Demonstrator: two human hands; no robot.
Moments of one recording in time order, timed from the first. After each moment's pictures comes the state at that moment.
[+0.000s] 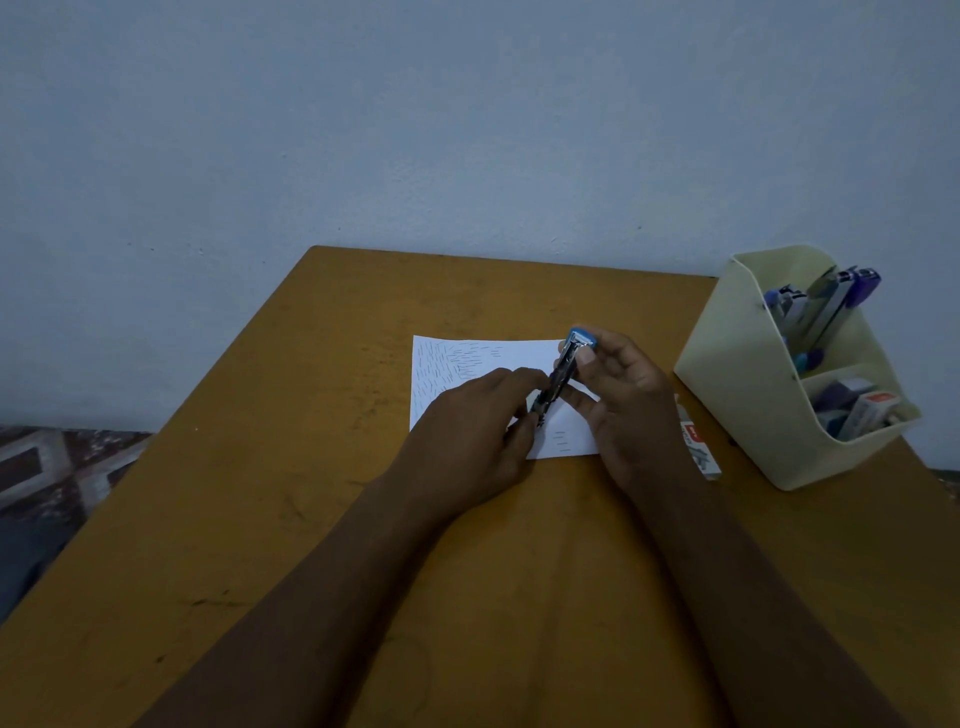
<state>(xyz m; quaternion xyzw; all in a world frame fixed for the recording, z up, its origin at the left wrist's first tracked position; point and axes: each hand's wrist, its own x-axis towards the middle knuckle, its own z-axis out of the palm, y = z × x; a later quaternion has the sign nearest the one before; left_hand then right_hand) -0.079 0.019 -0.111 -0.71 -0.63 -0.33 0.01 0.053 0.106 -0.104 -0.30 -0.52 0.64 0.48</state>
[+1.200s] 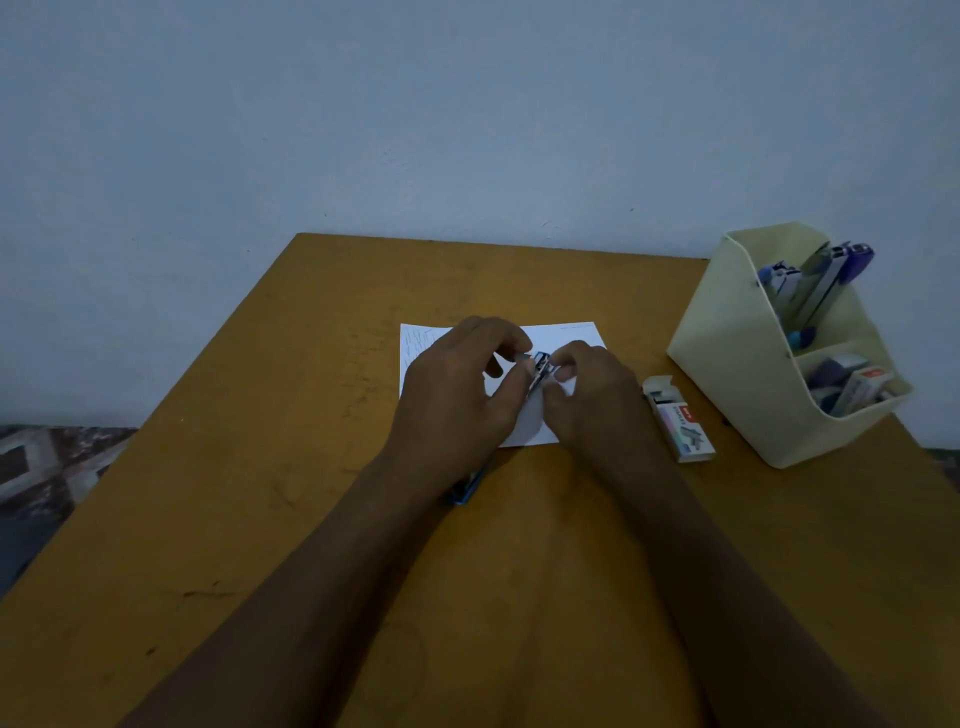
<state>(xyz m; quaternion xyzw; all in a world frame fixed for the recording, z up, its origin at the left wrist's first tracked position) -0.076 0.024 -0.102 -0.62 -0.61 -0.49 0.02 0.047 0.103 -0.123 -0.44 -0.82 0.15 0.33</state>
